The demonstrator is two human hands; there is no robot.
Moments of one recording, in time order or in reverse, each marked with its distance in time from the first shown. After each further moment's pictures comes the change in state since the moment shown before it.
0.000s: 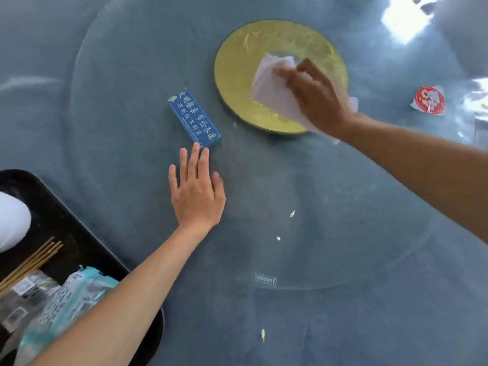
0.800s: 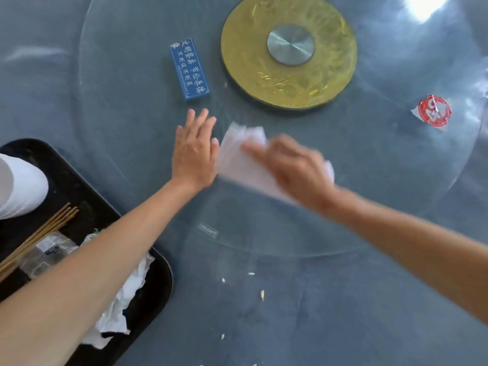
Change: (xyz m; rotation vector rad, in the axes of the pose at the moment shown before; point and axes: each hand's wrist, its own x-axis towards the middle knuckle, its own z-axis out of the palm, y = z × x) left_hand 0.023 -0.013 -0.028 -0.092 -0.133 0.160; right_hand -0.138 -0.104 0.004 0.309 -0.087 -0.085
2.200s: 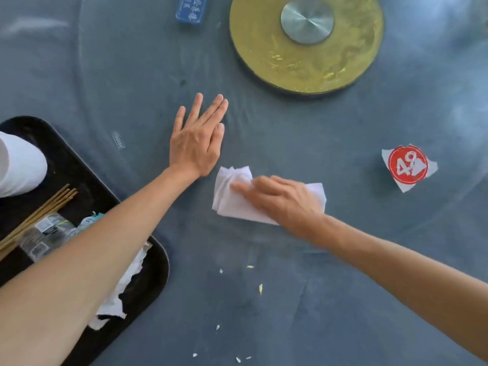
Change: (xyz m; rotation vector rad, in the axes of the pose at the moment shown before) left_hand 0.000 -0.013 0.011 0.156 -0.021 0.063; right_hand -0.052 0.002 0.065 -0.094 -0.242 -0.226
